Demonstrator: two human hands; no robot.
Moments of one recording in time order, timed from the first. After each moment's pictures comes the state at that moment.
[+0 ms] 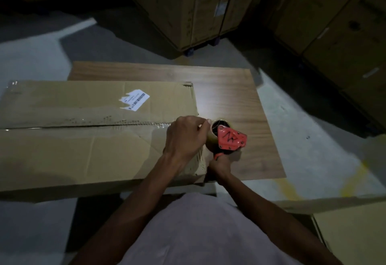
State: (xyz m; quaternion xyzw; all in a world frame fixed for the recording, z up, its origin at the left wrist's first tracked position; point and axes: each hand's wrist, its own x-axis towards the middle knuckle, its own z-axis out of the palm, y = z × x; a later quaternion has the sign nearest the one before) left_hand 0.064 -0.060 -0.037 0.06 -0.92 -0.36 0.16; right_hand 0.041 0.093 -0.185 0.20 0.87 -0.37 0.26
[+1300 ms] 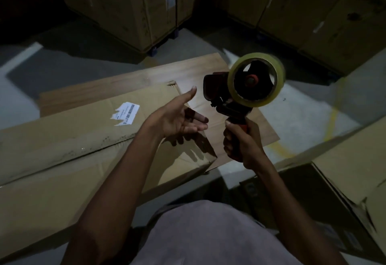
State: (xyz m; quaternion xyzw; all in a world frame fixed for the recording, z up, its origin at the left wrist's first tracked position) left_hand 0.010 -0.120 0.007 0.12 -0.58 -0.67 -0.44; right_hand 0.095 0.093 -0.028 0.05 0.66 -0.74 0.06
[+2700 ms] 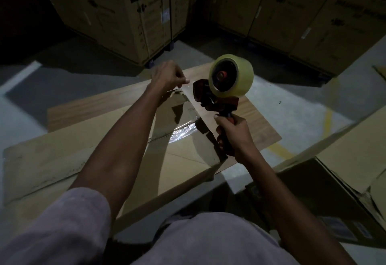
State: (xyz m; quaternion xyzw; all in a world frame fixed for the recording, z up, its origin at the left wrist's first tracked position) left_hand -0.109 -0.159 0.009 -0.12 -0.95 -0.29 -0.01; right_hand 0.083 0.039 -0.015 0.16 0.70 -0.69 0.05
